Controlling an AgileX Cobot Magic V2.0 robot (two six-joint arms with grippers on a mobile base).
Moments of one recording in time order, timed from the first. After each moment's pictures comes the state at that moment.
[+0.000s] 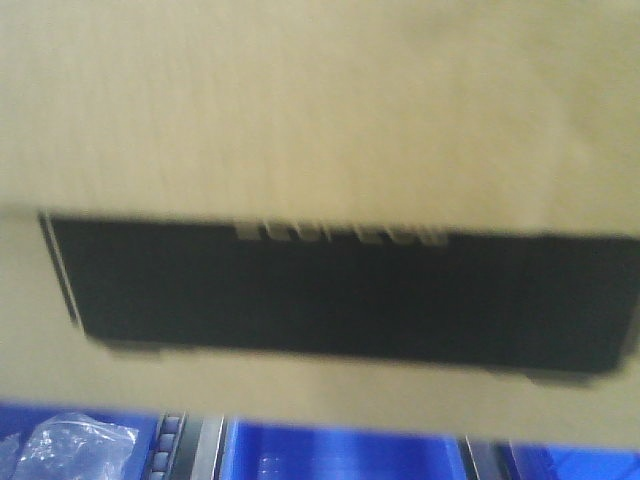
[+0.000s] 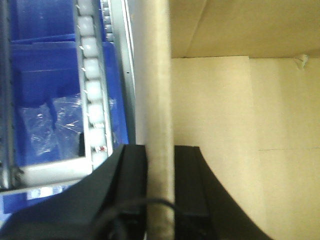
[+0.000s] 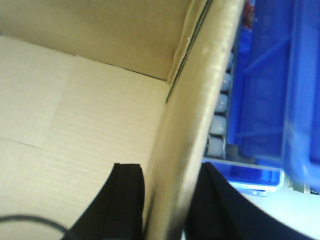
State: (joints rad) left arm -0.36 1.17 -1.17 0.03 0.85 -0.13; right arm 0.06 1.04 -1.10 0.01 0.94 -0.06
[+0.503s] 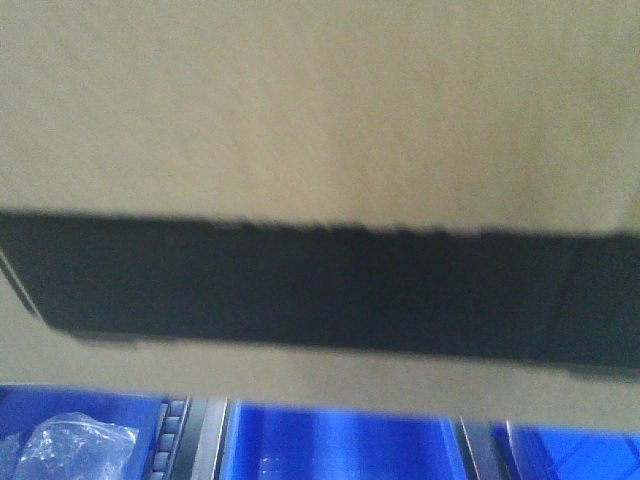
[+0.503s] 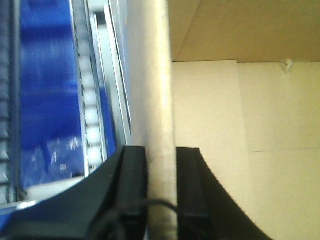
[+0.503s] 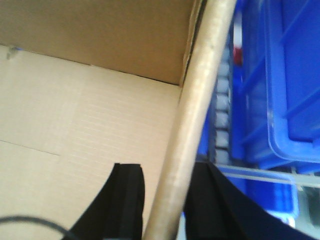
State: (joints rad) left arm -0.41 0.86 -1.08 0.05 0.82 -0.15; right arm 0.06 0.73 -1.05 0.07 0.96 -0.03
